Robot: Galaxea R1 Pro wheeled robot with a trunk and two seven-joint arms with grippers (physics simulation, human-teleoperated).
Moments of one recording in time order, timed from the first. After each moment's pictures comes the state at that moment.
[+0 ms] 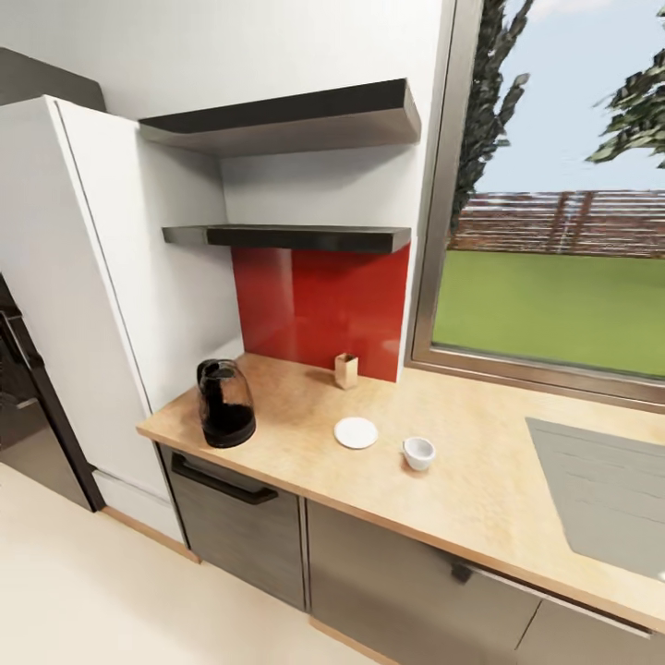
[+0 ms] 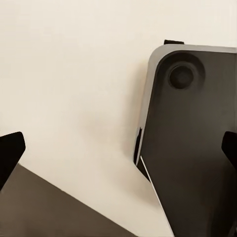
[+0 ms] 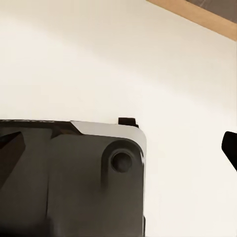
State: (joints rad) left arm -0.06 0.03 -0.32 0.02 0.43 -0.13 0.17; right arm -0.15 -0.03 0.75 -0.08 -0.72 -0.18 -0.02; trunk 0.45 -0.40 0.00
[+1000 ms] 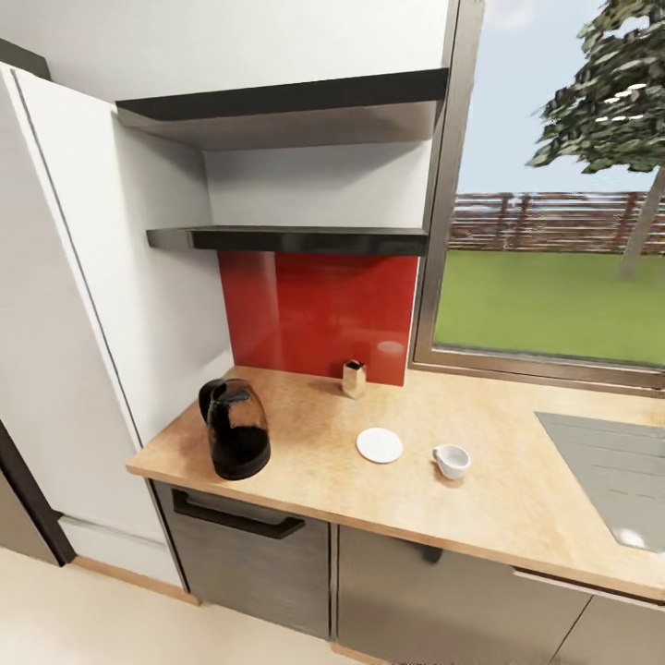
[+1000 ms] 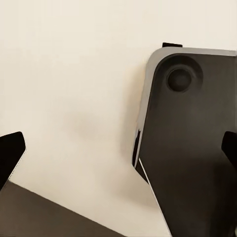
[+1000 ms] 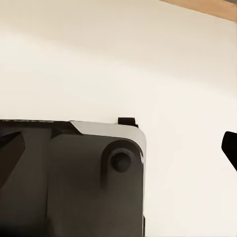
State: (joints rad) left arm -0.06 0.02 -0.32 0.02 0.43 -0.14 0.17; right arm -0.15 -0.03 0.75 -0.08 -0.72 -0.18 -0.02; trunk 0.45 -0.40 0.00
